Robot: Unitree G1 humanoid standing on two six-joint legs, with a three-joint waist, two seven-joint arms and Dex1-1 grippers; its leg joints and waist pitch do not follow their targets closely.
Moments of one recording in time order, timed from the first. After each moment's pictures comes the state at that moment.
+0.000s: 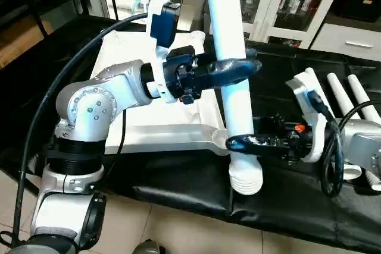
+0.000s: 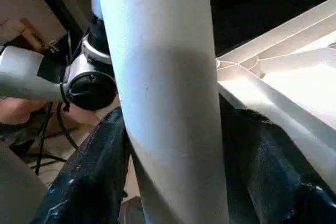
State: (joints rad) left arm -0.79 0.27 0.01 -0.04 -0.91 0.89 -0.99; right arm -0.40 -0.65 -0.03 -0.29 0.96 1.01 0.99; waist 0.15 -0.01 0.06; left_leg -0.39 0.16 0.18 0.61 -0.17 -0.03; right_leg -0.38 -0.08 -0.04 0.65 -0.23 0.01
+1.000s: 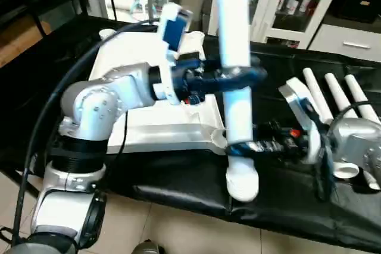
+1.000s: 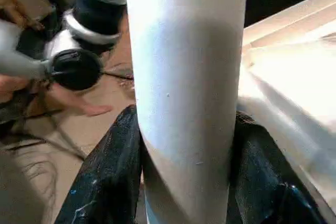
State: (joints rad) left arm -0.80 0.27 0.00 -0.02 -0.88 0.91 -0.90; right arm -0.43 -0.66 0.05 -0.24 0.83 0.90 1.01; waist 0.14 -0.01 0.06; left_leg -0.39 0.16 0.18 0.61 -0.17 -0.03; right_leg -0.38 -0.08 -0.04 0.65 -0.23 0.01
